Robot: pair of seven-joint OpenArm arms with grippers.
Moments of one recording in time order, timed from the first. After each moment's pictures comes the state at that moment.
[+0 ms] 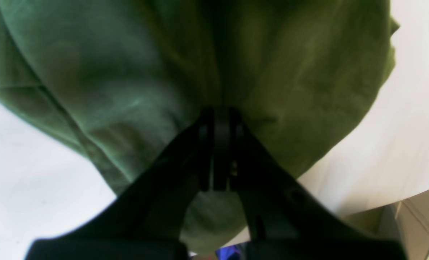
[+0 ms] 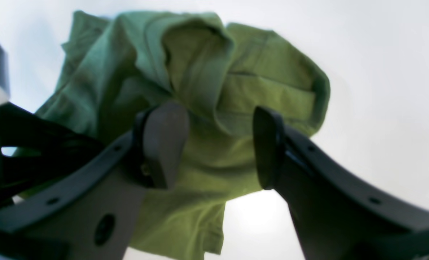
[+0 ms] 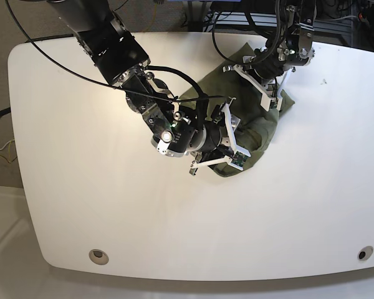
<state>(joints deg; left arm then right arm) 21.3 -8.2 4.7 109.3 -24.3 6.5 58.6 19.7 2.5 -35.8 91.6 20.0 24.7 -64.4</state>
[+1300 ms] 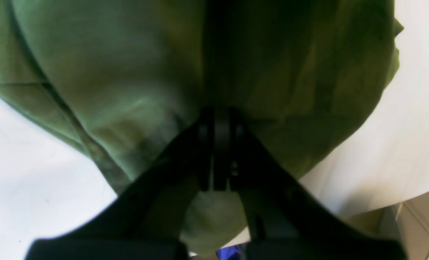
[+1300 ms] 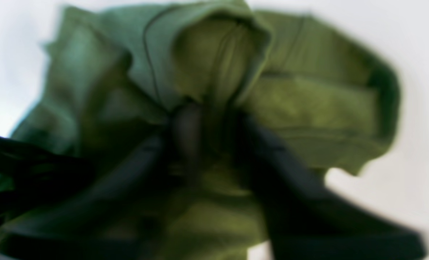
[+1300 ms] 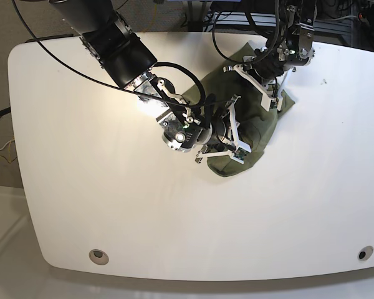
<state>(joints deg) 21.3 -8.3 4.7 109.3 -24.3 6.5 58.6 20.4 0.4 -38.5 75.7 19.6 24.5 -53.2</state>
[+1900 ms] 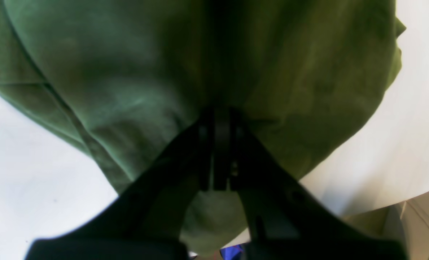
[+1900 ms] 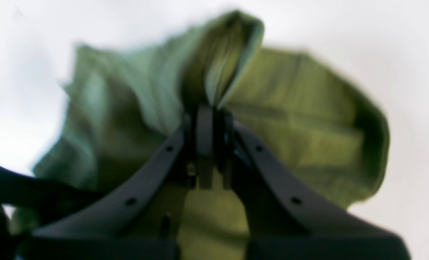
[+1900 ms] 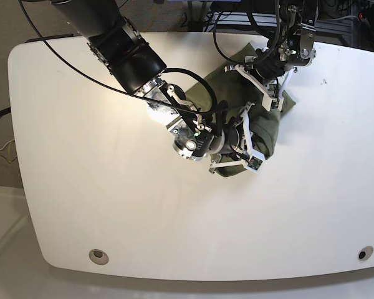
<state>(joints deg) 21.3 -9.0 4.7 109.3 -24.3 6.5 58.6 23.7 -3.5 -38.5 75.3 19.7 24.3 -51.8</state>
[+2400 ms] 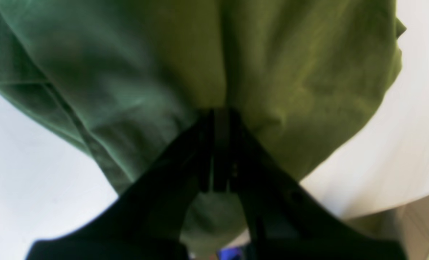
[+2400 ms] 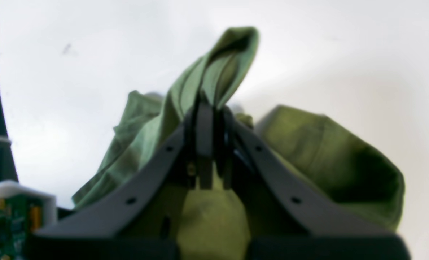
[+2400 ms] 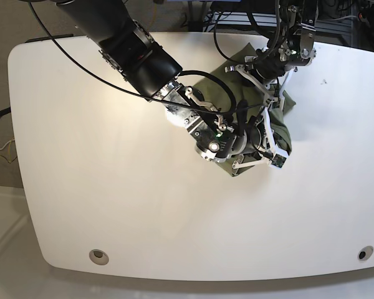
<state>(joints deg) 21.4 -9.0 4.6 109.3 -24.8 7.0 58.7 26.5 -8.1 -43.6 71.3 19.9 24.2 -51.4</state>
